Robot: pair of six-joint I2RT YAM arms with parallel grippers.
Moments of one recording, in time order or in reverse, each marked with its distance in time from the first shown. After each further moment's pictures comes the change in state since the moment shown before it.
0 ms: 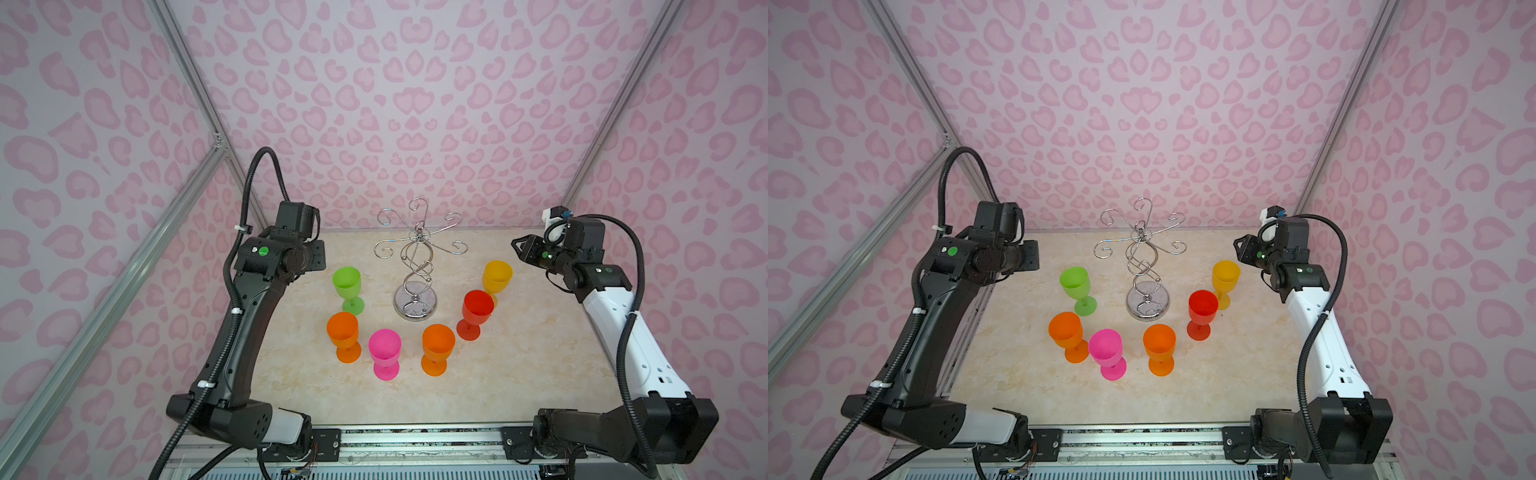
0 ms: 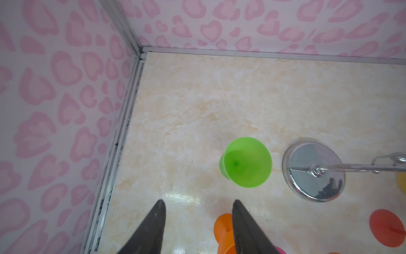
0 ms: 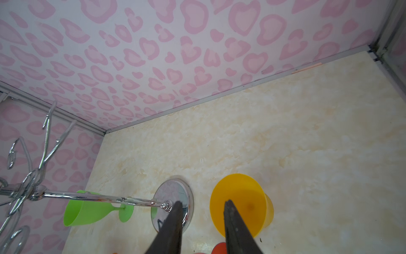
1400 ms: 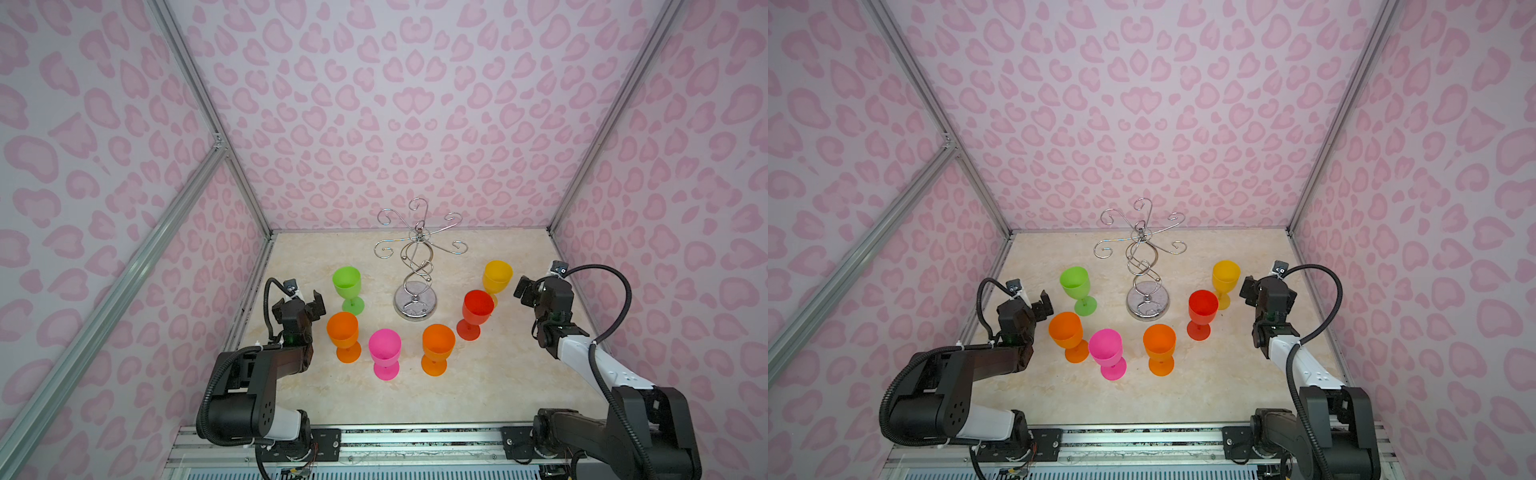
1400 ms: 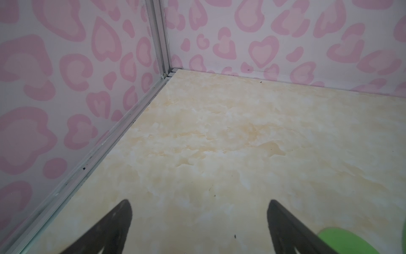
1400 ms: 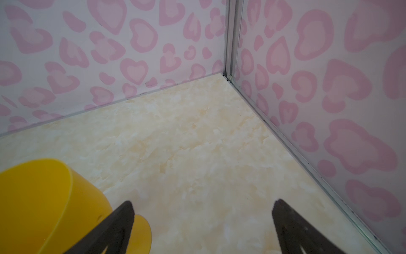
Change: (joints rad) left arm 0.224 0.122 -1.313 1.916 0.089 0.148; right arm 0.011 -0.038 -0.765 0.840 0.601 -0.171
